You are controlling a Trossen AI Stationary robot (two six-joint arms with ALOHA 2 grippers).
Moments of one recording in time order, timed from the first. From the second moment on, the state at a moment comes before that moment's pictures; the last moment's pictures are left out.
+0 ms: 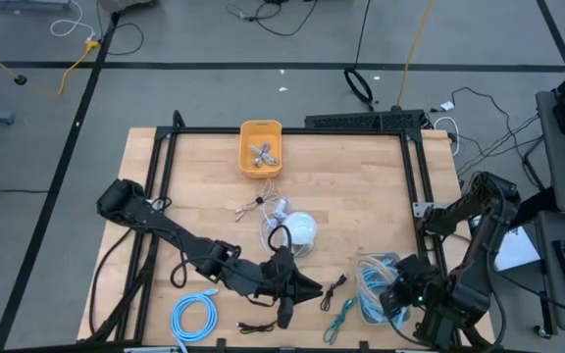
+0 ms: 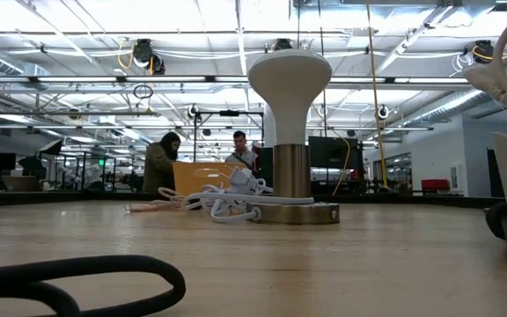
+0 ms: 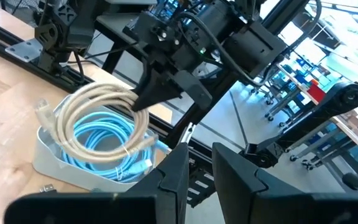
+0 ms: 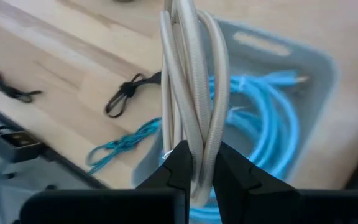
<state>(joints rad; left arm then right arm) -0.51 1.83 1.52 0.16 -0.36 -0.69 1.08 1.56 1.41 -1.44 0.41 2.22</state>
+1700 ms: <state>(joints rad) -0.53 1.83 1.52 0.20 -0.38 -0.78 1.40 1.47 1.38 -1.29 0.96 2.27</state>
